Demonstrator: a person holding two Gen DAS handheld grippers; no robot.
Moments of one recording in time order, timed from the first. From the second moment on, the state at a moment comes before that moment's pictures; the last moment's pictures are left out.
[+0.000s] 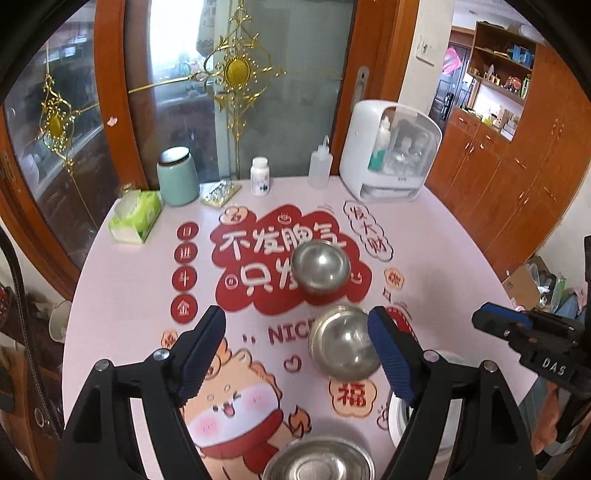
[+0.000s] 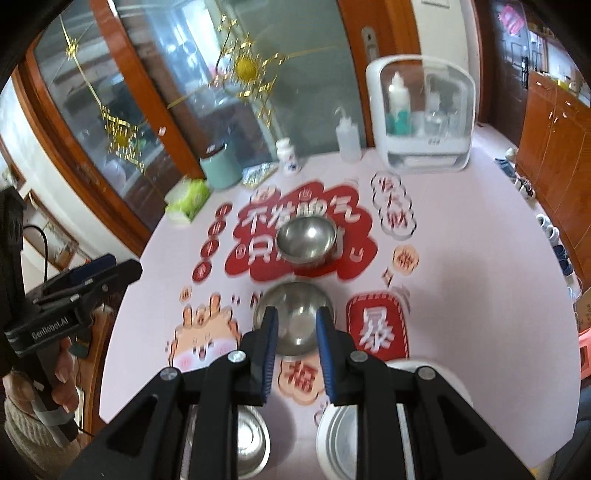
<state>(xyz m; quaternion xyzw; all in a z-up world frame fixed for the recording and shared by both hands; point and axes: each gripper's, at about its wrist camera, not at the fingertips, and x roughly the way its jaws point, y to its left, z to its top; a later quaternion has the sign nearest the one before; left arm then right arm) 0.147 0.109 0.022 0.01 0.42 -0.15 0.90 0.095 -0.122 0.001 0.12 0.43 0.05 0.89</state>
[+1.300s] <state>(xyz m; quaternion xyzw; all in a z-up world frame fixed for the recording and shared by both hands) 0.247 0.056 -0.188 0.01 0.62 -0.19 0.76 0.203 -0.137 -0.176 0.19 0.61 0.03 0.77</state>
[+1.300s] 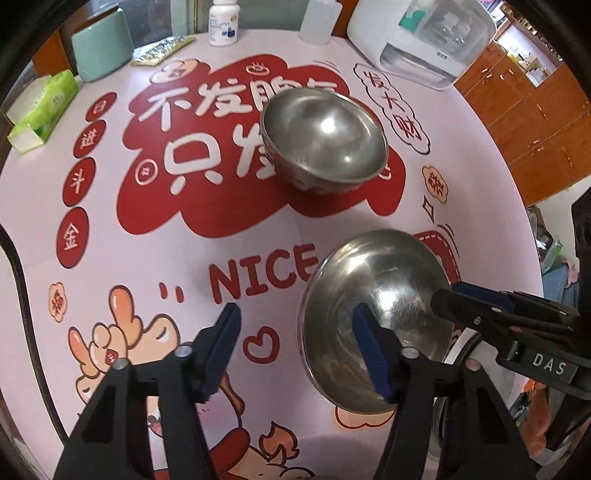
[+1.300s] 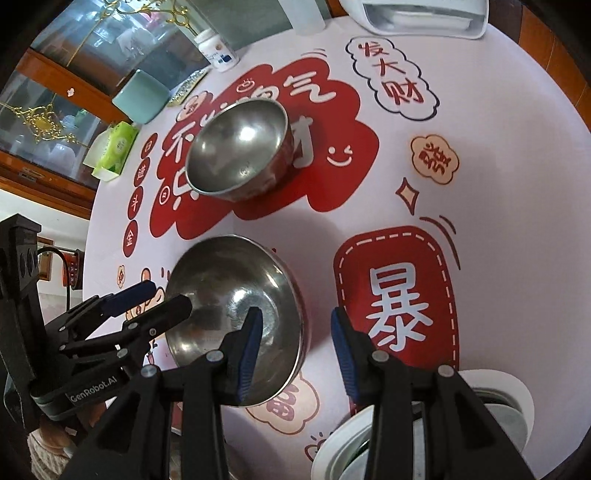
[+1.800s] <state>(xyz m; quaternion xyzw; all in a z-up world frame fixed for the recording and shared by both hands) 0.233 0.050 -0.195 0.02 0.63 -0.20 0.75 0.194 -0.132 -0.181 0.17 0.63 0.03 0.76</state>
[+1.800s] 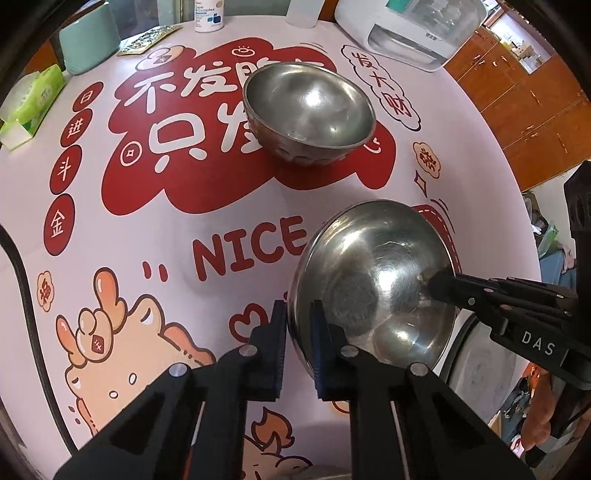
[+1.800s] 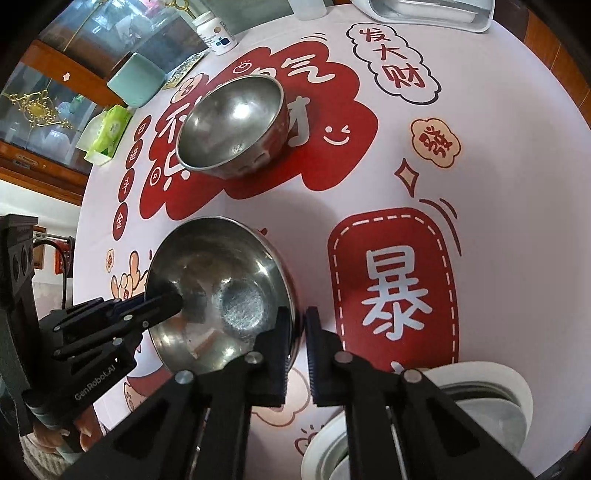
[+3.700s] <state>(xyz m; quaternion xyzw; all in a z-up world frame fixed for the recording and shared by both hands) 0.026 0.151 -0.154 -0.04 0.63 -0.12 0.77 0.045 -0.023 -0.142 0.07 0.64 0.16 0.75</state>
